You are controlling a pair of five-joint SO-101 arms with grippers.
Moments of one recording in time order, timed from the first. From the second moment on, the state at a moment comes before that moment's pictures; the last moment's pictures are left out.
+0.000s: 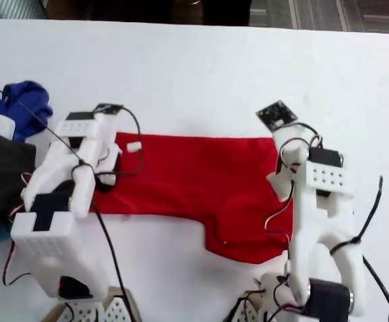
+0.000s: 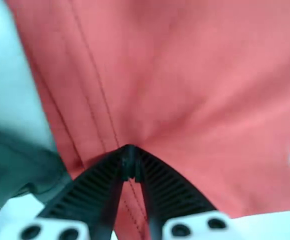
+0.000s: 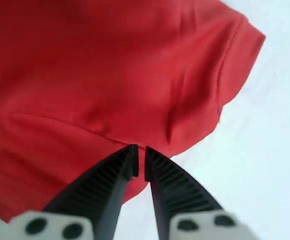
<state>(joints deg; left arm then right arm) -10.4 17.8 15.6 75.0 -5.7 5.6 -20.4 39.5 65.3 41.4</state>
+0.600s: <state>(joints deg) -14.7 6.6 15.2 77.0 -11.0 -9.5 -22.0 40.3 72.9 41.7</state>
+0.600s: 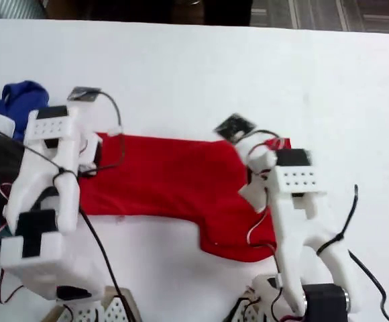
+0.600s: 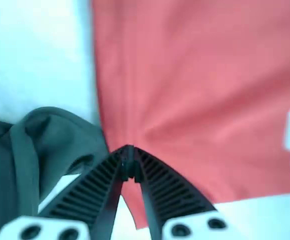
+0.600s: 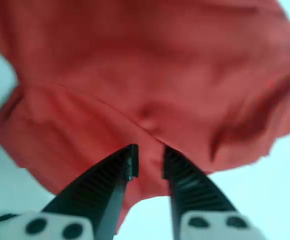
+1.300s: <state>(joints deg) -18.7 3.0 36.0 56.8 -13.8 -25.7 -29.7 59.3 78.0 59.5</state>
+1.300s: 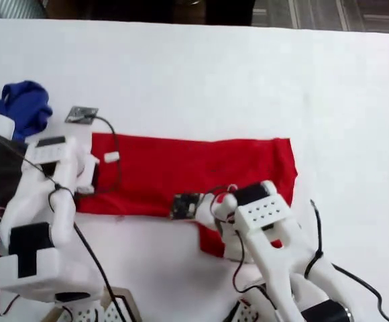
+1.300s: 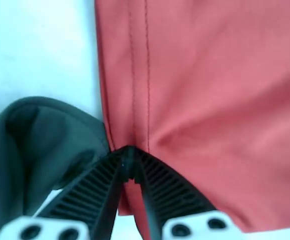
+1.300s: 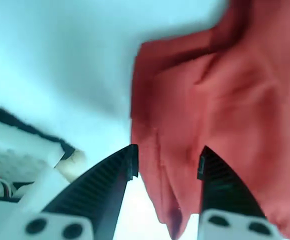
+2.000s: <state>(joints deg) -18.7 2.7 36.5 56.4 -13.8 -25.4 -31.2 70.6 63.8 60.2</state>
